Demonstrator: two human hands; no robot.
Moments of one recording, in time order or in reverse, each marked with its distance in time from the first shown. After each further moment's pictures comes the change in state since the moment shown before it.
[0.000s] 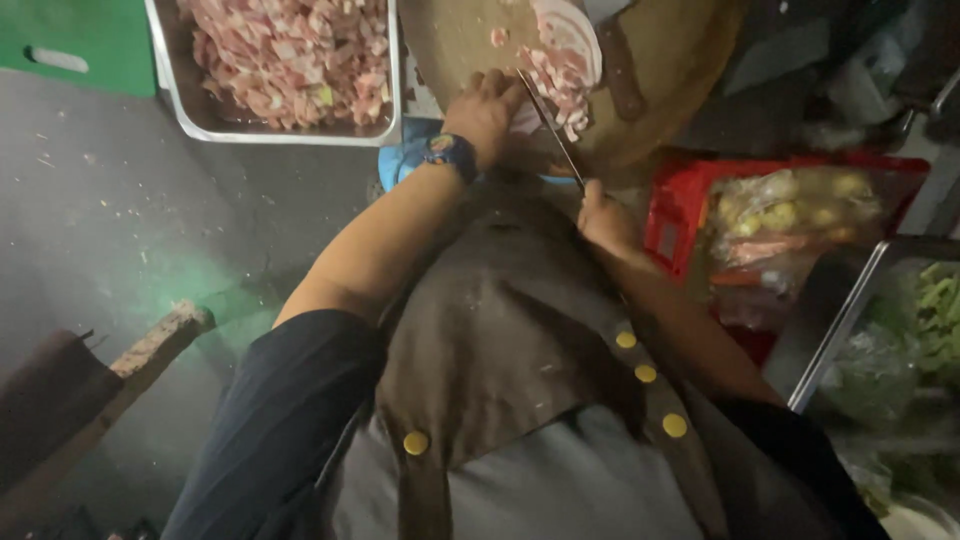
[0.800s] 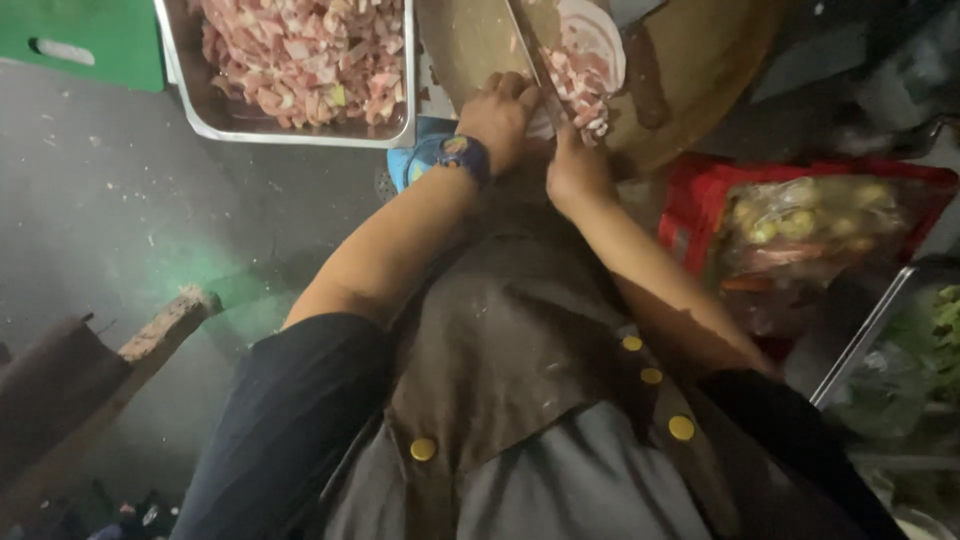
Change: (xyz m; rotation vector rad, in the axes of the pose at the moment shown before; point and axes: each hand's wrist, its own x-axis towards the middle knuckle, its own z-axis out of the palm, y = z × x) left_hand 0.003 -0.001 -0.007 -0.141 0.090 0.006; right_hand 0.065 -0.100 -0.041 0.036 0.226 -0.135
